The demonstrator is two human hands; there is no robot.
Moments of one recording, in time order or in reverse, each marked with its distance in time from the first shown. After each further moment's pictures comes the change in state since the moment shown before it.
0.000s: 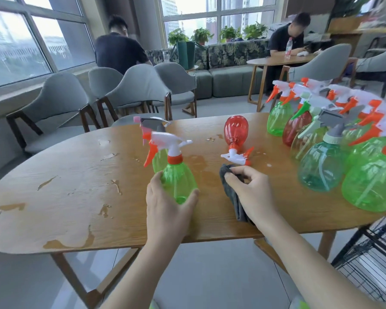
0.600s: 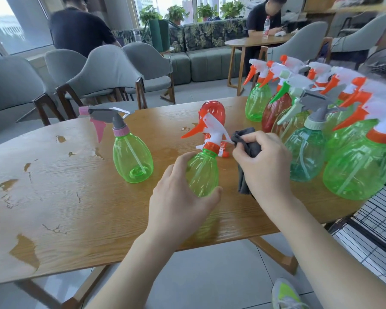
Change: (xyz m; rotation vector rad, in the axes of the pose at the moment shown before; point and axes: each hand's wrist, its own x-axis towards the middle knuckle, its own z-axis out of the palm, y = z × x) left_hand 0.004 0.047 0.045 0.101 -0.237 0.301; right_hand 0.044 0.005 -0.050 -0.520 0.365 -0.405
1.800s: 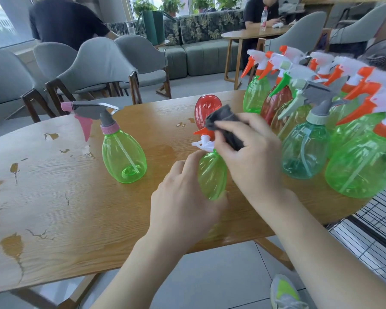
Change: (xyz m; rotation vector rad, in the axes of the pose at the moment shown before) left_hand 0.003 0.017 0.006 0.192 -0.111 0.031; right_hand 0.008 -0.018 0.011 0.050 0.140 -0.349
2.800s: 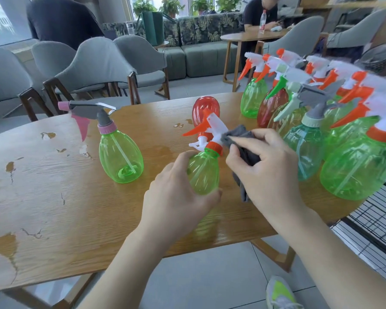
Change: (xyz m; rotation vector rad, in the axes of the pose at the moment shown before) left_hand 0.010 -0.008 -0.004 -0.107 -0.023 -0.047; right_hand -0.013 -0.002 -0.036 0.029 -0.140 0.190
